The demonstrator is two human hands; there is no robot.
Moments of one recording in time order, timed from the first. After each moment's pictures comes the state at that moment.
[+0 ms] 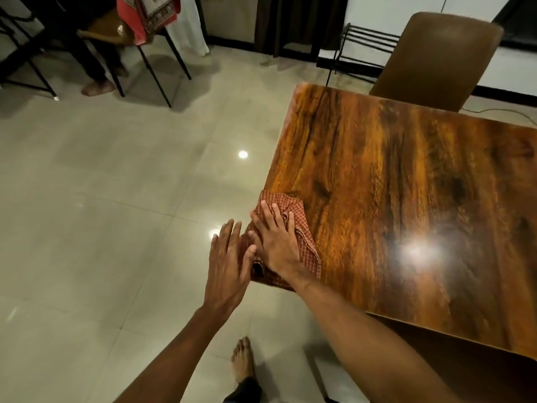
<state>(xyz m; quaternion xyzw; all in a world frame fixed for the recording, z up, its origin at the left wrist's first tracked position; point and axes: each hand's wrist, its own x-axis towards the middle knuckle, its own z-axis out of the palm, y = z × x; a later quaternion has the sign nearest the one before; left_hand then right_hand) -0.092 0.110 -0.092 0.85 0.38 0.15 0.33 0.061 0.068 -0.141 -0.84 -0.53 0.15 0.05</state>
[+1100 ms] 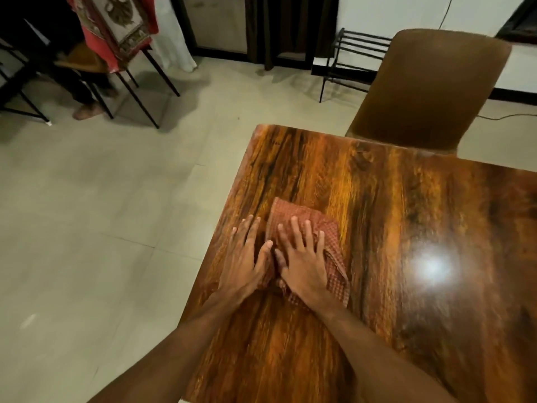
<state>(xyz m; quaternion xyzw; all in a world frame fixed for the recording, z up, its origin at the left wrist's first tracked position) 0.195 0.158 -0.089 0.88 0.36 0.08 0.31 0.323 0.049 -0.153 -0.87 -0.48 0.12 0.06</state>
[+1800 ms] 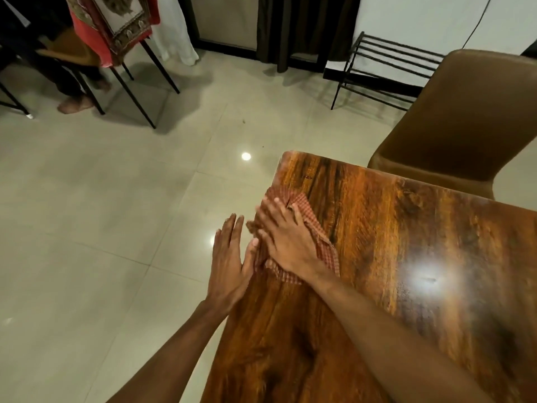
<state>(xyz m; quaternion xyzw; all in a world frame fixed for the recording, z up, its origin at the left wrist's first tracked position) 0.218 0.317 -0.123 0.83 0.41 0.13 0.36 0.384 0.260 -0.153 -0.79 -0.60 0.14 0.05</state>
